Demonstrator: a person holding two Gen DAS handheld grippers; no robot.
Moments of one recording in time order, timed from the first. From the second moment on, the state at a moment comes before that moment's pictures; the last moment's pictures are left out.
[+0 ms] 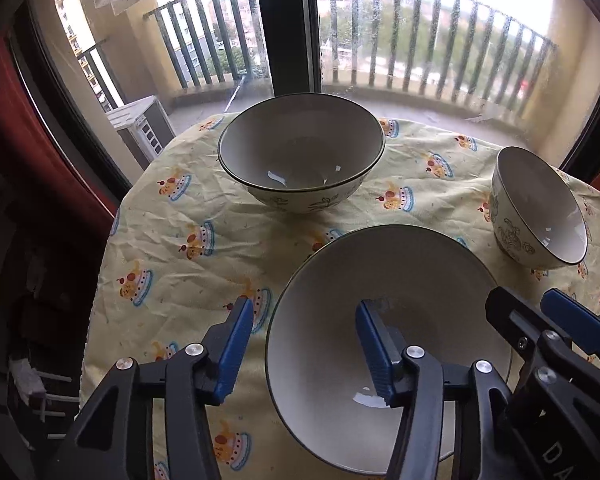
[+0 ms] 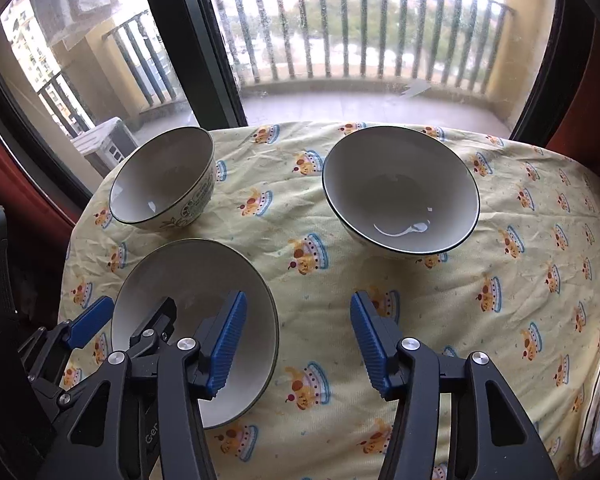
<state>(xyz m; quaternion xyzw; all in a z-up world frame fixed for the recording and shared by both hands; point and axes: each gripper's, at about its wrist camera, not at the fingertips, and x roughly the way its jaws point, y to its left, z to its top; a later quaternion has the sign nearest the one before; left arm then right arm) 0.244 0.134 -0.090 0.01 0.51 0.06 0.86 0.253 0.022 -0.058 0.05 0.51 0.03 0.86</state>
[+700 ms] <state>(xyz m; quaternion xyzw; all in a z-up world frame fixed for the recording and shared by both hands) 0.240 0.137 -0.099 -0.03 0.53 0.05 0.85 0.259 0.037 -0.067 0.02 0.52 0.03 0.85</state>
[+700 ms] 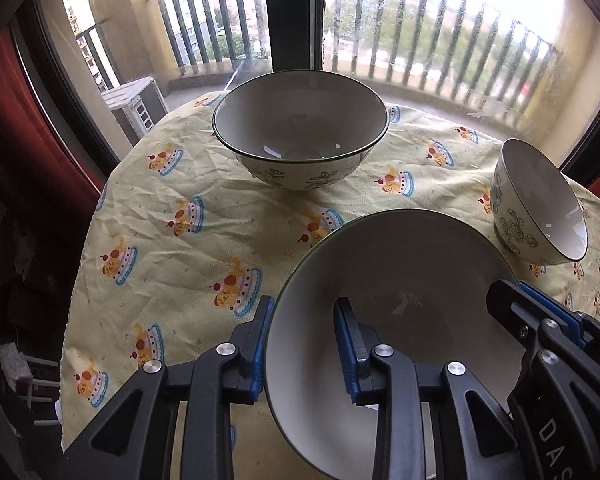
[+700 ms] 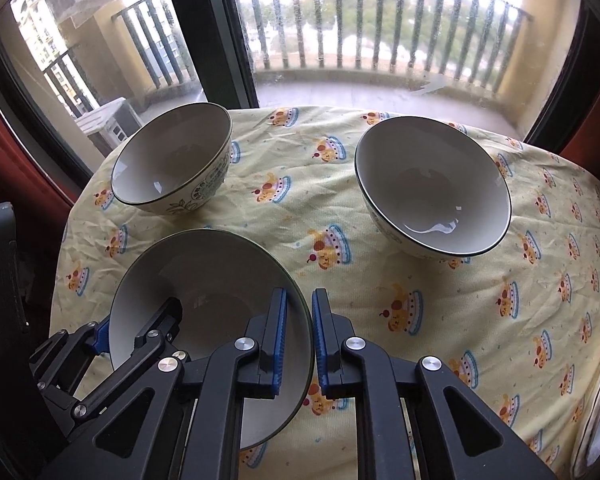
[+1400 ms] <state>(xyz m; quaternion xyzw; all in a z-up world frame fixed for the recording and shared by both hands) 0.179 0.054 -0.080 -0.01 0.53 0.02 0.85 0.192 -0.043 -0.052 0.05 0.52 0.01 0.85</state>
